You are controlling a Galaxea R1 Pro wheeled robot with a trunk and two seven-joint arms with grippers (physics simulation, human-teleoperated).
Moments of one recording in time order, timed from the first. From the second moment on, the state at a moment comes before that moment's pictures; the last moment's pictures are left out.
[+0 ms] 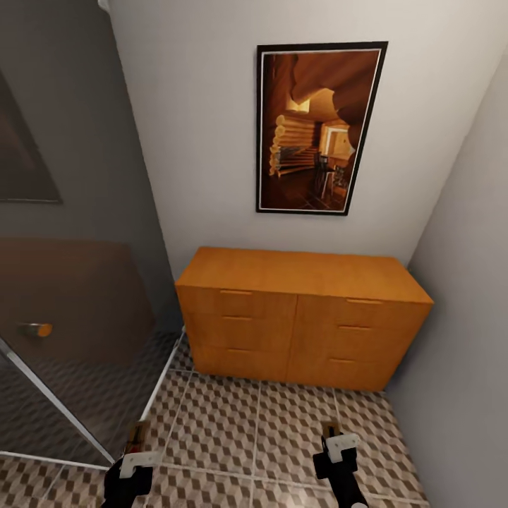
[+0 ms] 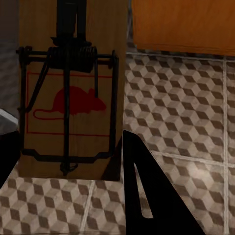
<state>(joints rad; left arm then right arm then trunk) -0.50 0.05 -1.31 0.07 1.35 -0.53 0.02 -0.40 0.00 0.48 -0.32 -0.18 -0.45 -0.24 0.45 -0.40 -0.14</state>
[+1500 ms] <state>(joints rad) -0.50 0.05 -1.31 0.07 1.35 -0.53 0.02 -0.40 -0.02 0.48 -0.28 -0.18 -0.45 -0.24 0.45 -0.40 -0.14</state>
